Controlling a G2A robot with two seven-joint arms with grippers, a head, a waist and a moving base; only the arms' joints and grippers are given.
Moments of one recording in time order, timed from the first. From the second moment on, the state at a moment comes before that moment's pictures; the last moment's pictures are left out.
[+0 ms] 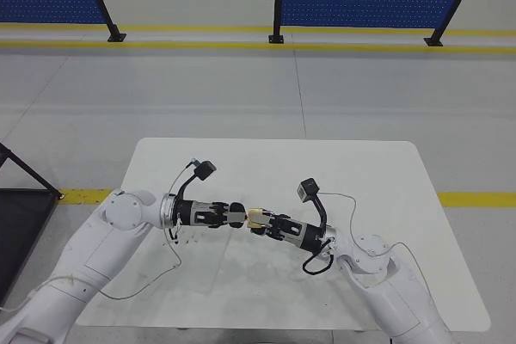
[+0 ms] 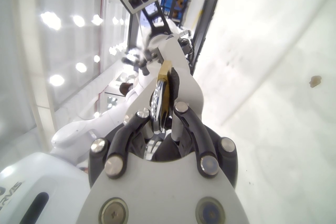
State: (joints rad) left arm 1.01 -0.92 -0.95 -1.39 -0.42 -0.68 -1.14; right arm -1.35 -1.19 1.06 -1.68 0.30 -0.18 0.74
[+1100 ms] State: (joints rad) left arm 1.09 -0.91 -1.02 -1.49 -0.08 -0.89 -0.88; right arm -1.35 -1.19 1.06 -1.68 0.30 -0.18 0.74
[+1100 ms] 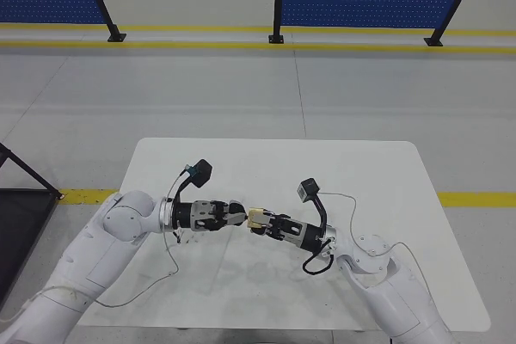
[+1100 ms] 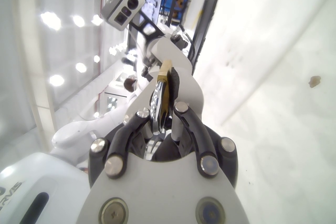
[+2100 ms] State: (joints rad) left arm 1.20 -0.91 -1.12 -1.61 0.40 -0.96 -0.53; right arm -1.35 -1.19 1.06 -1.68 0.30 -0.18 0.74
